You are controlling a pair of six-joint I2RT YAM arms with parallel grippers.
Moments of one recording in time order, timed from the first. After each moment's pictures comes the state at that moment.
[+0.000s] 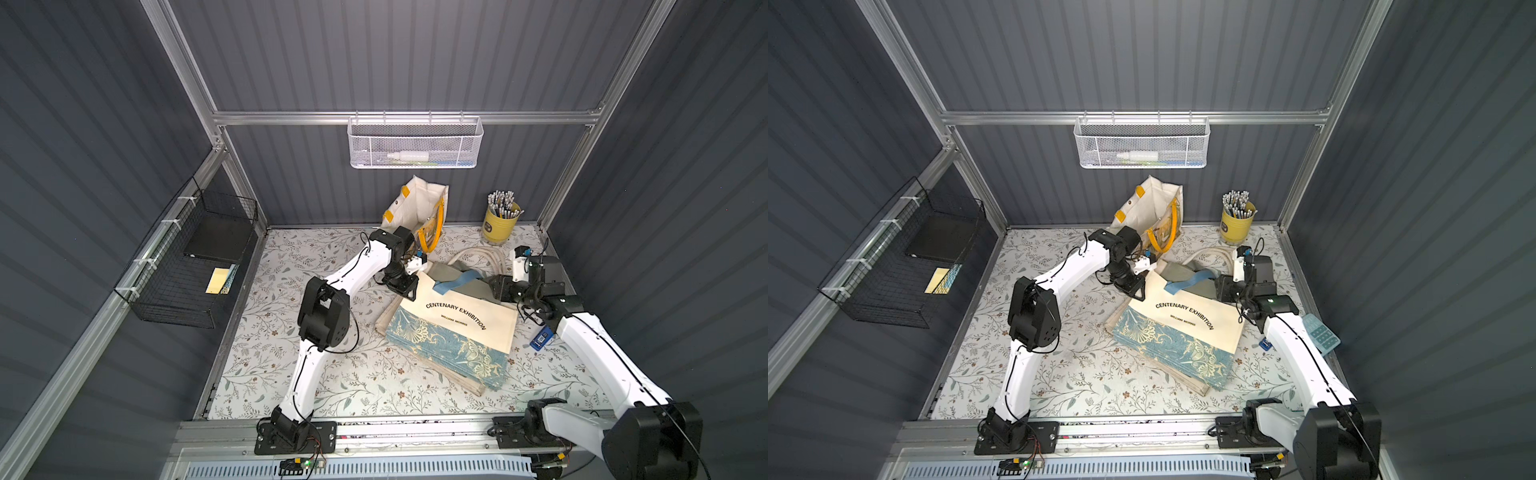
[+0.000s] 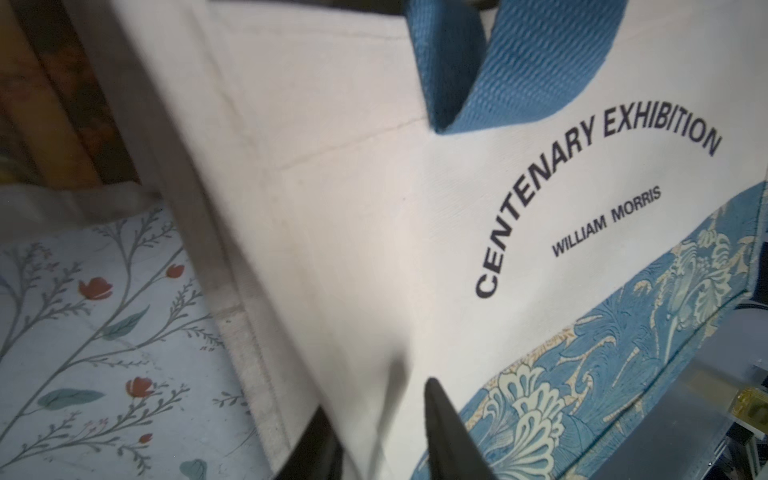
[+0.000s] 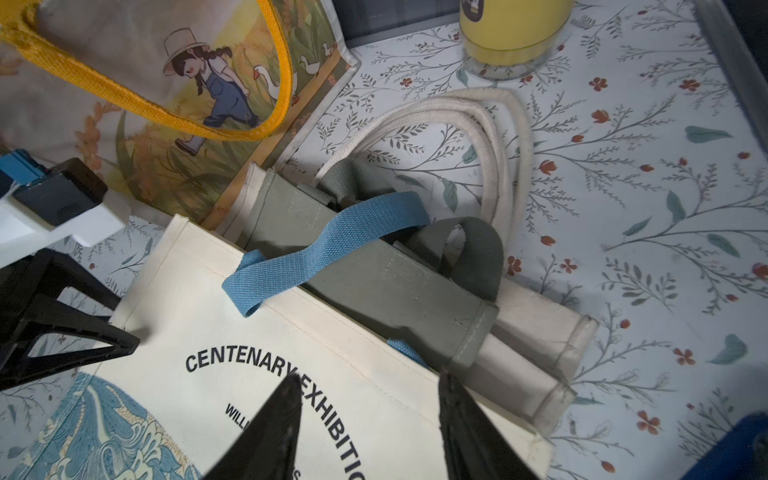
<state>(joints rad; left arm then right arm) -0.57 2.26 2.09 -1.25 0.37 0.17 0.13 1.16 0.88 -0.43 -0.17 0.20</state>
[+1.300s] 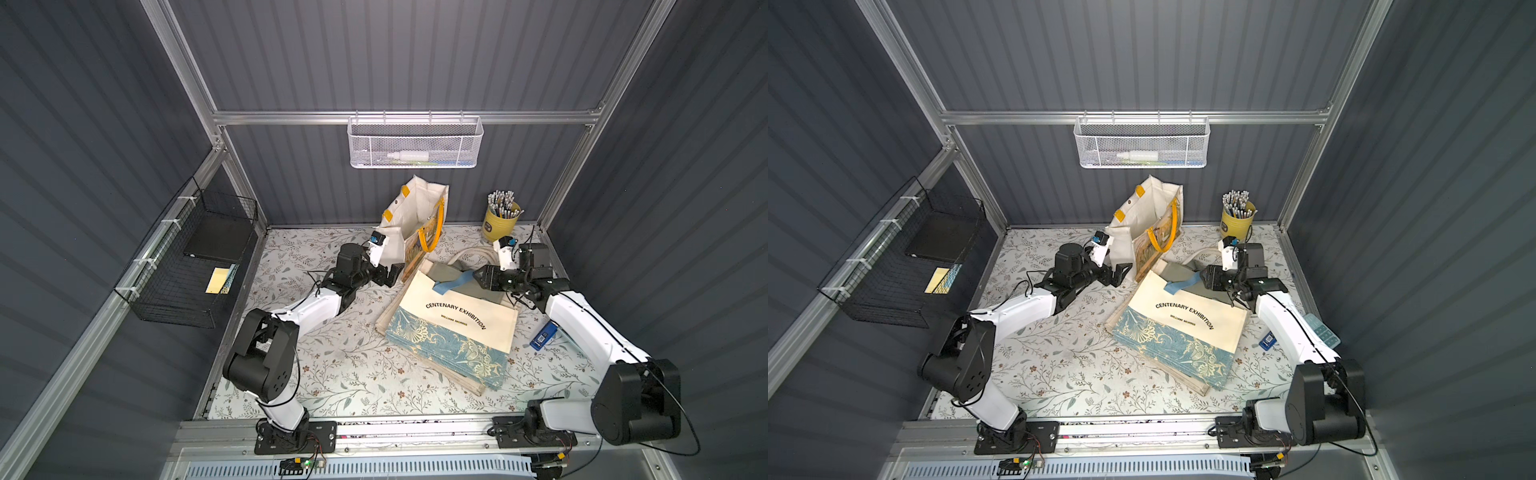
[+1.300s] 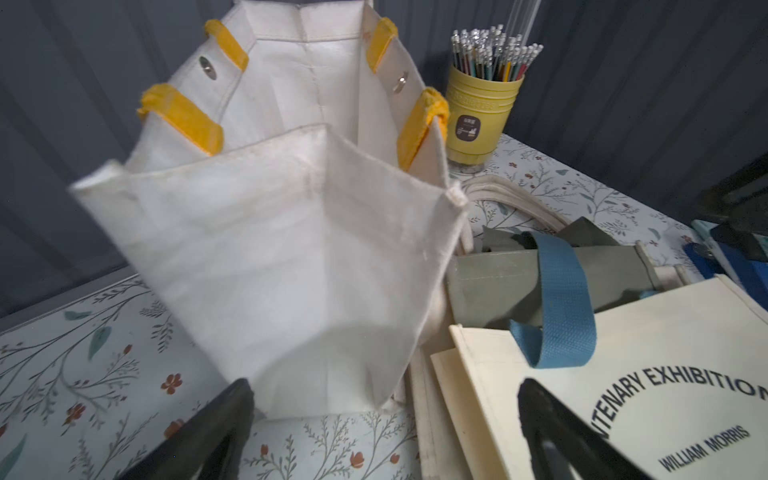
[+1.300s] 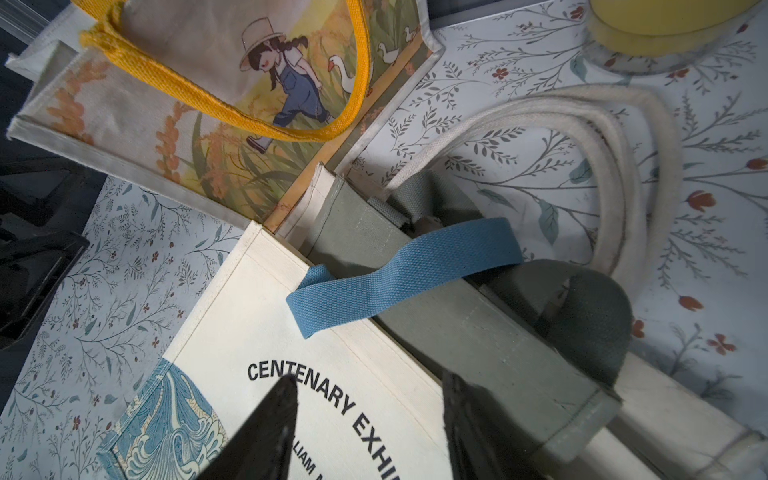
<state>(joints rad) -0.41 1.69 1.02 0.34 0.33 0.02 0.14 1.35 0.98 -0.38 -0.36 0.18</state>
